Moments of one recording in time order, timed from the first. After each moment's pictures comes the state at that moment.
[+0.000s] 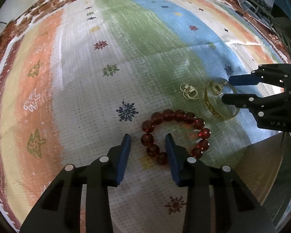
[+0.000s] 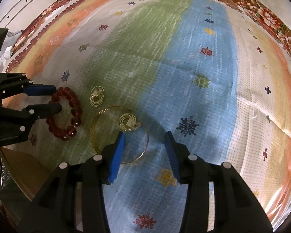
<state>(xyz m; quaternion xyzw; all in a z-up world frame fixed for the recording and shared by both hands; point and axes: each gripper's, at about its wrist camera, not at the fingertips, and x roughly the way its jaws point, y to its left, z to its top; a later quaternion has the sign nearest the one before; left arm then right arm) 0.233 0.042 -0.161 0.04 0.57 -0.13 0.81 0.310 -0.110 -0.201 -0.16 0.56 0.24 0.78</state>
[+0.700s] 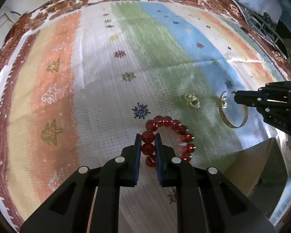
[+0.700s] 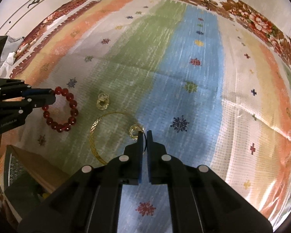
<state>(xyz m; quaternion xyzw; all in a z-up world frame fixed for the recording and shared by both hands) 0.214 0.067 -0.132 0.00 0.54 -0.11 0.84 0.293 -0.119 -0.170 -0.15 0.53 0.24 0.80</state>
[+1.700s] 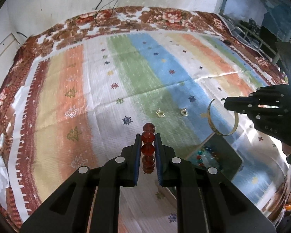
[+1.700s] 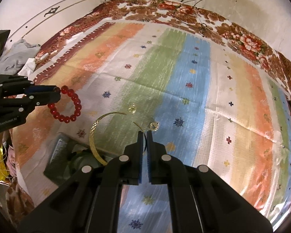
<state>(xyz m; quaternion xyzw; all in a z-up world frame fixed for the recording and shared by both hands) 0.155 0.046 -0.038 0.02 0.47 -0.12 0.87 0.218 -0.124 -0.076 -0.15 0.47 0.25 0.83</state>
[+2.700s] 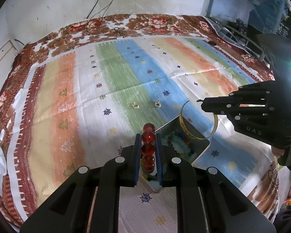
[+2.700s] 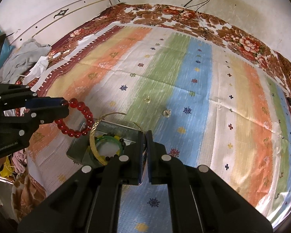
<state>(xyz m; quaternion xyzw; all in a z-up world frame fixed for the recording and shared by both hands) 0.097 0.013 -0.023 0.02 0.45 -0.14 0.88 0.159 -0.127 -0.058 -0.14 0.46 0.26 0.84</state>
